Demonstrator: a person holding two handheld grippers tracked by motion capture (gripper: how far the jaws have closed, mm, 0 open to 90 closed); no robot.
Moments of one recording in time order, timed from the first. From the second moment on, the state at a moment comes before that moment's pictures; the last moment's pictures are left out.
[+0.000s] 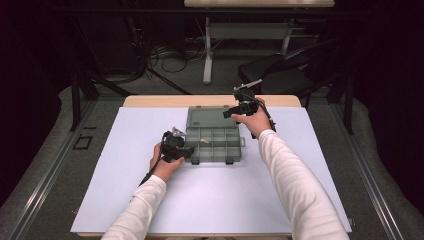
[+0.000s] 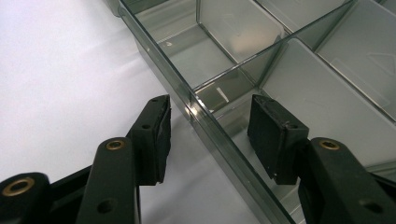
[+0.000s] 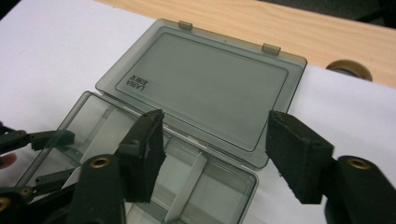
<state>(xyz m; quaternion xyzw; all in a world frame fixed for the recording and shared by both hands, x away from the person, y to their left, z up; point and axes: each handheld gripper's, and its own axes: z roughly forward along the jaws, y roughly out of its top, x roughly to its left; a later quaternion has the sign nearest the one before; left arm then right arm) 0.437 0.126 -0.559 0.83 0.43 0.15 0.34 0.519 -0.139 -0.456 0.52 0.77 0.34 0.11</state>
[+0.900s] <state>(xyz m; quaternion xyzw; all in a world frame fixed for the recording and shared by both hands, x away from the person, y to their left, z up) 0.436 0.125 -0.560 0.82 0.43 0.15 0.34 0.551 -0.145 -0.489 0.58 0.74 0.33 0.11</state>
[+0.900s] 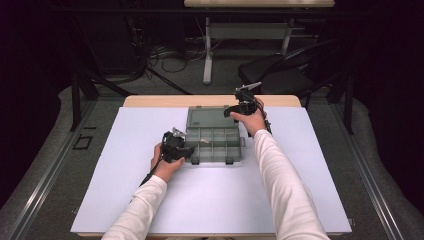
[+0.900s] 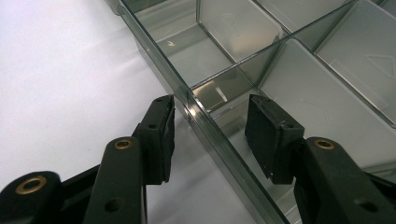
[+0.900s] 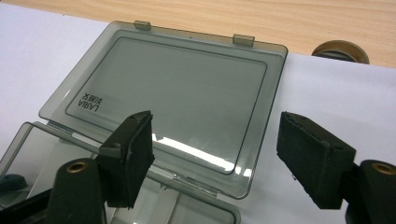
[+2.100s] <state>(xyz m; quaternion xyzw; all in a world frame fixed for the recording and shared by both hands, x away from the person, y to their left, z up) 0.435 0.125 -0.561 0.82 0.43 0.16 0.34 0.566 -0.144 -0.534 0.61 0.73 0.31 0.08</state>
